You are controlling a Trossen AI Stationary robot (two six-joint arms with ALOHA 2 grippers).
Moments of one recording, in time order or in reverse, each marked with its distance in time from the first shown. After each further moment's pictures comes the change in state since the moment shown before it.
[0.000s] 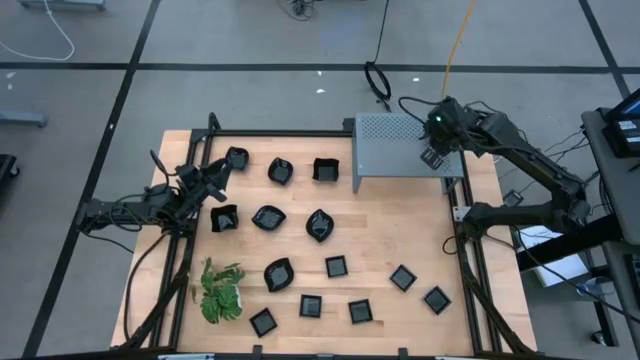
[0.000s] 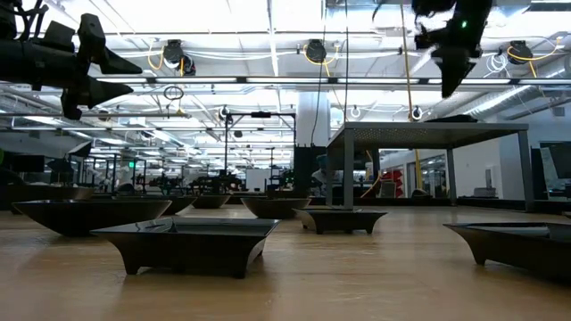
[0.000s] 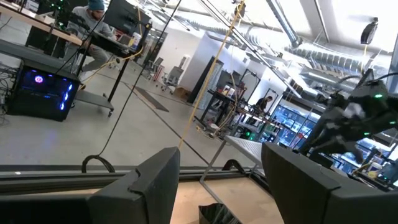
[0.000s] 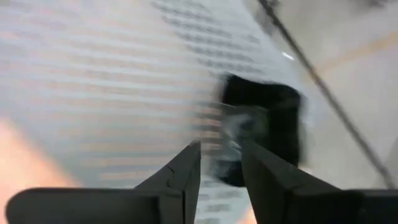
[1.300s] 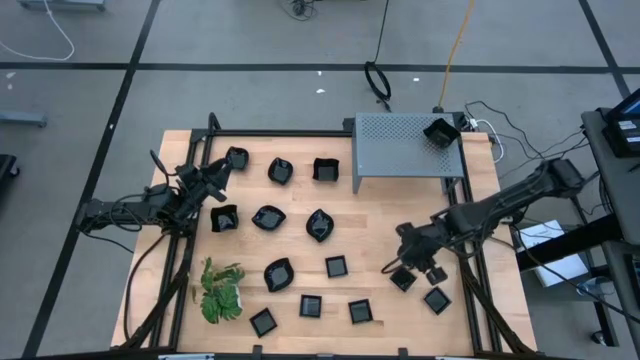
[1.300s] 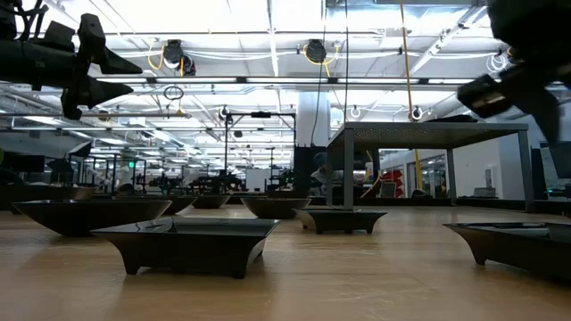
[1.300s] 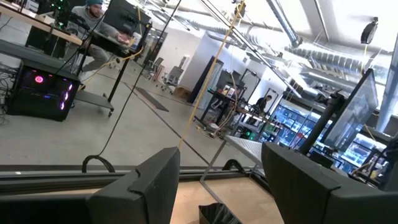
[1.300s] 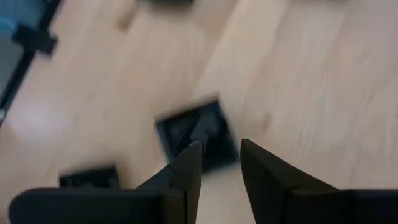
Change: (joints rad) left arm 0.000 0.000 0.000 0.000 0.000 0.000; right arm 1.080 0.050 -0.550 0.596 -0.523 0.092
